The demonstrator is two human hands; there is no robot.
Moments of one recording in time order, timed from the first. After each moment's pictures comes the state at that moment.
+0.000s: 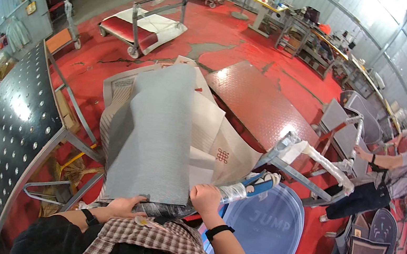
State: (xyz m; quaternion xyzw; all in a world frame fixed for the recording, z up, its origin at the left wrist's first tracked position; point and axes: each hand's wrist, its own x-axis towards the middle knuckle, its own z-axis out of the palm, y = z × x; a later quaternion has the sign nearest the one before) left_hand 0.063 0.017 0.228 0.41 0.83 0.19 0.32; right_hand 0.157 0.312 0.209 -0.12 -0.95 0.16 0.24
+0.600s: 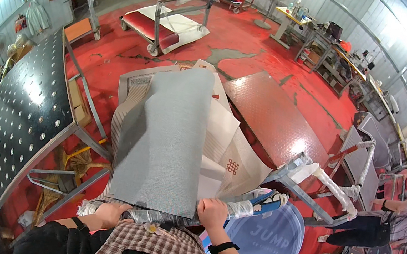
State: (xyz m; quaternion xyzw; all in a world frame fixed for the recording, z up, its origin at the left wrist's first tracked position) left_hand 0.074 -0.032 0.251 0.35 0.89 0.11 0.27; right_hand 0.157 0.315 0.216 -0.10 -0.96 0.17 0.19
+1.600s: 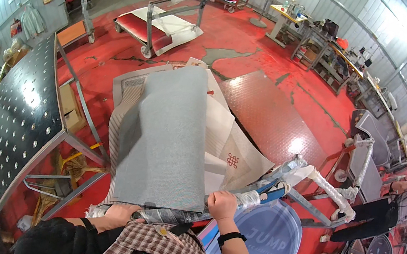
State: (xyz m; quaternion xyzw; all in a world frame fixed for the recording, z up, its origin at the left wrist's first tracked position) left_hand 0.062 0.041 0.243 0.34 0.88 0.14 0.31; right_hand 0.132 0.396 0.208 -0.08 -0.95 0.17 0.23
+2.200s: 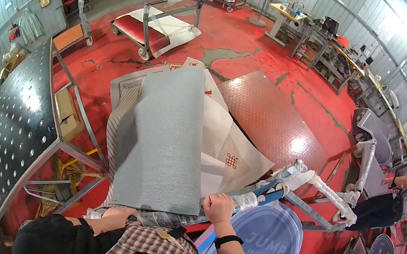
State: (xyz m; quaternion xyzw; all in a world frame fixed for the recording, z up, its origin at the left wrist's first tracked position) left_hand 0.042 0.045 0.240 0.36 0.87 0.15 0.30; right_hand 0.113 0.404 0.215 -0.08 -0.96 0.18 0.20
